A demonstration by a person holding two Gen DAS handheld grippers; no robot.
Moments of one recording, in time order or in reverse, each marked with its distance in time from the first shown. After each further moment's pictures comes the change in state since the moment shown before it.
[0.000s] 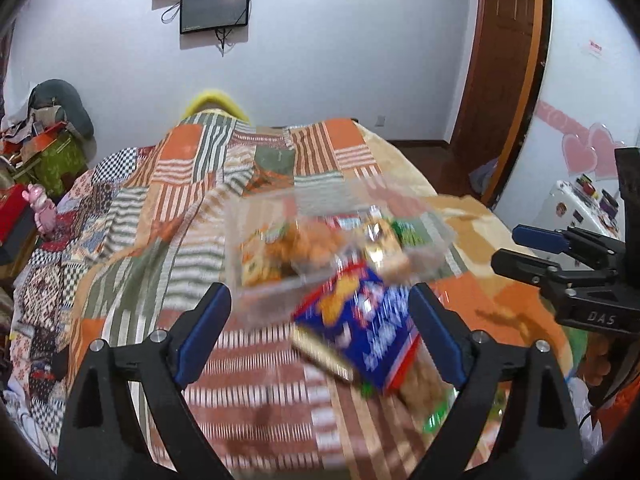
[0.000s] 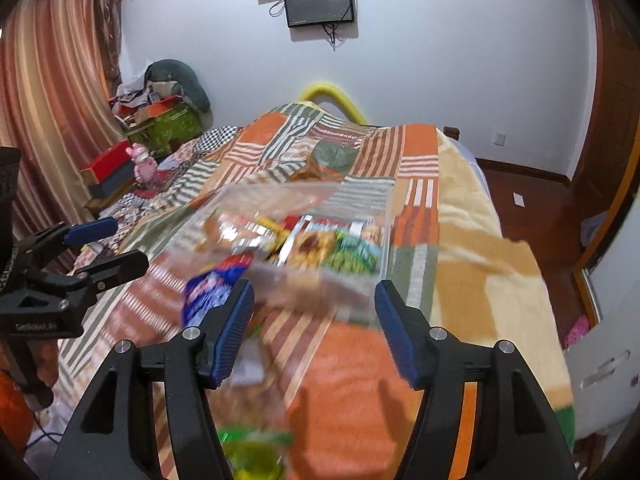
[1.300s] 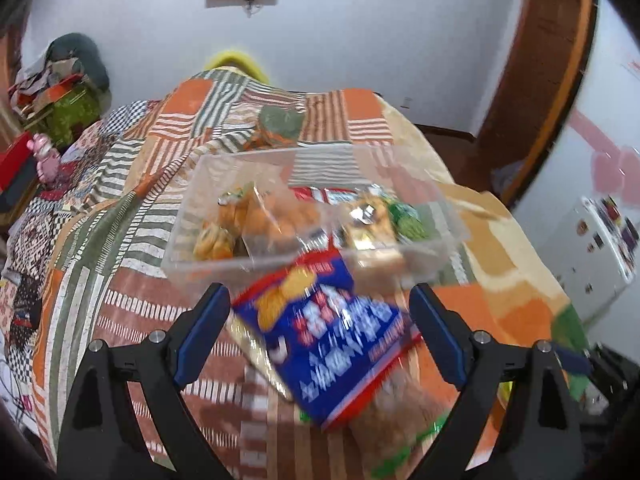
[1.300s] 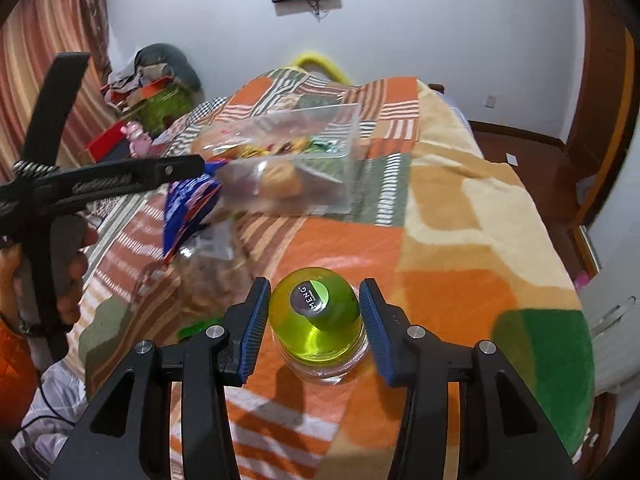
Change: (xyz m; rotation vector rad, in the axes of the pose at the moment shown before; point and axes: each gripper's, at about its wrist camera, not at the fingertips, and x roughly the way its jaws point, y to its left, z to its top) left arm 0.073 -0.034 0.008 -0.152 0.095 0.074; right arm -0.004 -0.036 -0.068 0.063 0.063 -0.016
